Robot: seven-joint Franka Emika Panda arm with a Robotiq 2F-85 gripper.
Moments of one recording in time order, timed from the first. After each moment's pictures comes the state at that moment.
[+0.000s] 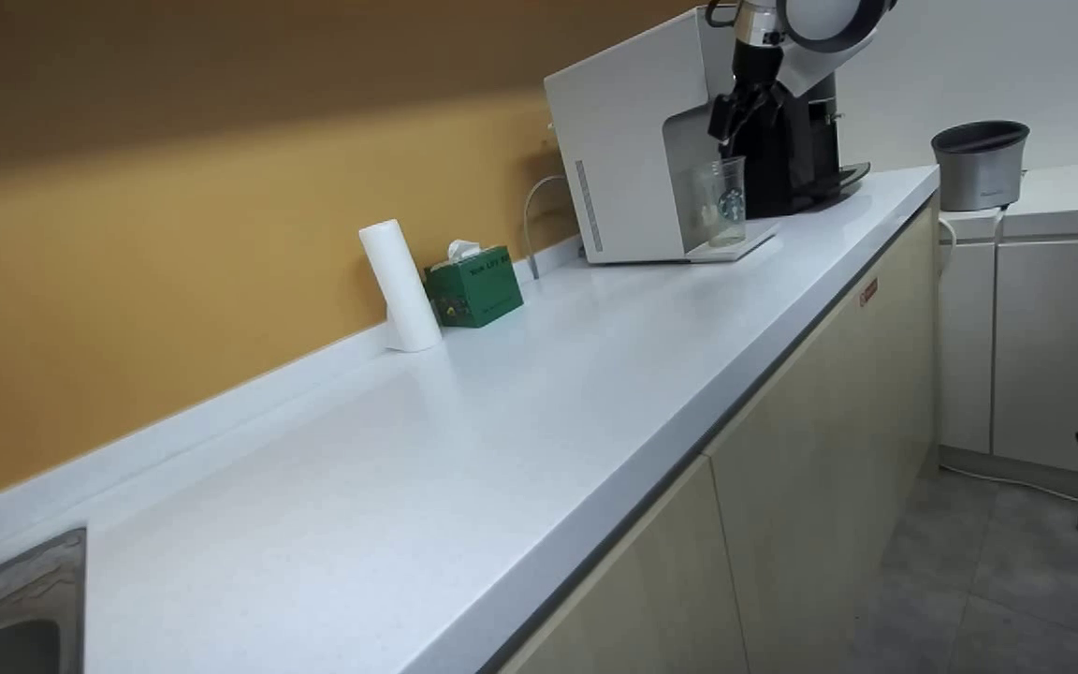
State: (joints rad) arm -0.43 0.08 -0.13 -2.25 -0.57 3.01 0.24
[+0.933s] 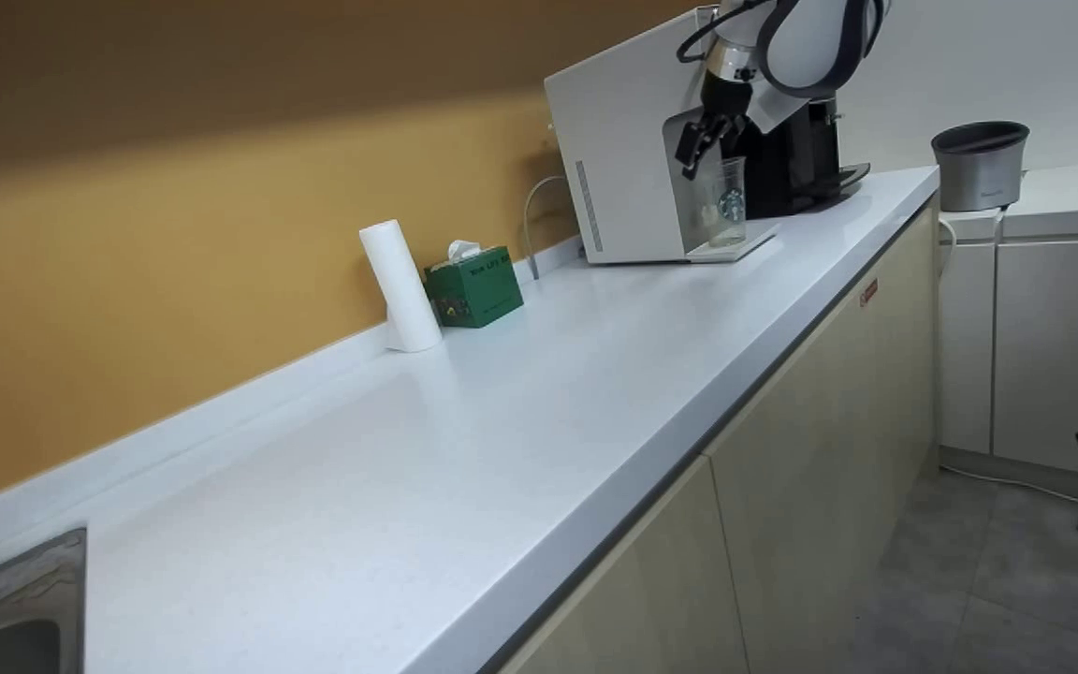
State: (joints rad) arm -0.39 0.20 -0.13 -2.20 -0.60 3.17 0.24
